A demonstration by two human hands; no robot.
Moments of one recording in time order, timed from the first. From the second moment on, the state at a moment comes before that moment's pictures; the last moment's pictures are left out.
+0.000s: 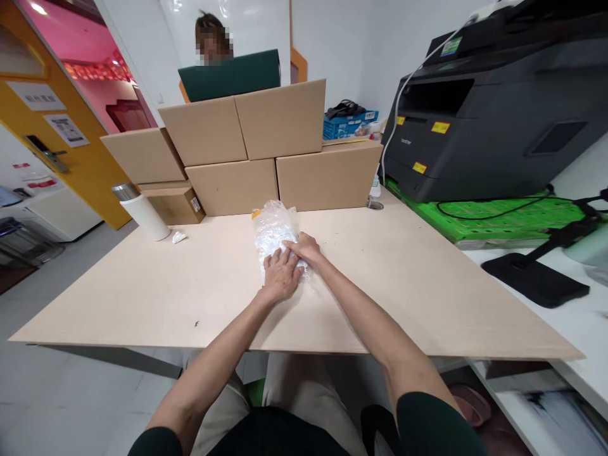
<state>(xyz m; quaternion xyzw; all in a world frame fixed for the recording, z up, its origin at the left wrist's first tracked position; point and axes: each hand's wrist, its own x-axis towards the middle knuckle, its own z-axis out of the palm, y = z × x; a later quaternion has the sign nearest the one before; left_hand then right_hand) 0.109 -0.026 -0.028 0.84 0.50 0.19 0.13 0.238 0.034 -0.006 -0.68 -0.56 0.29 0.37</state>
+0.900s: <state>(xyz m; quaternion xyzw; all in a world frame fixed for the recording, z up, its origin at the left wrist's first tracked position) -0.027 -0.014 0.008 0.49 0.44 0.49 0.57 0.191 -0.029 0.009 -0.49 -0.46 0.51 0.53</state>
